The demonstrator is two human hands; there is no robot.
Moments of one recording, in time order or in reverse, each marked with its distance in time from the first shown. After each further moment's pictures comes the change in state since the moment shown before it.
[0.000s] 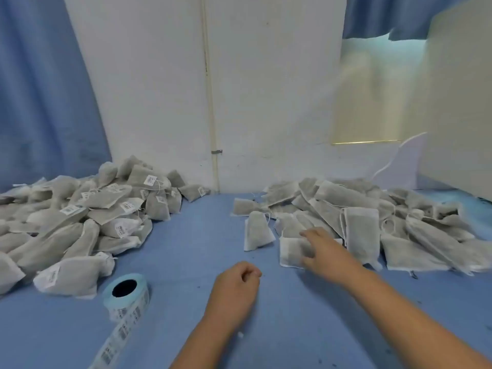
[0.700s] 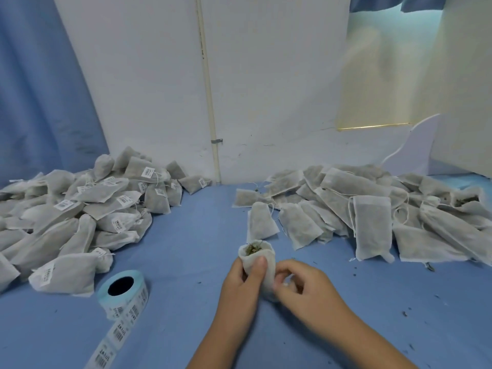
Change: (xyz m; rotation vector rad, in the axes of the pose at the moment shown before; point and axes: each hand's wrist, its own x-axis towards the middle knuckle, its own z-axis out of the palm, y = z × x) left_hand -0.006 0.002 0.016 -0.515 0.056 -0.013; right_hand -0.066 -0.061 0.042 0.664 0.112 -0.115
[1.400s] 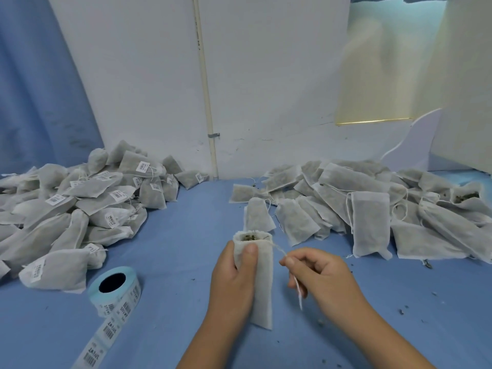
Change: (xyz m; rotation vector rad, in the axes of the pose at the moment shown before) left_hand -0.002 0.023 0.003 0.159 0.089 0.176; right_hand 0.001 -0.008 -0.027 0.347 0.089 0.108
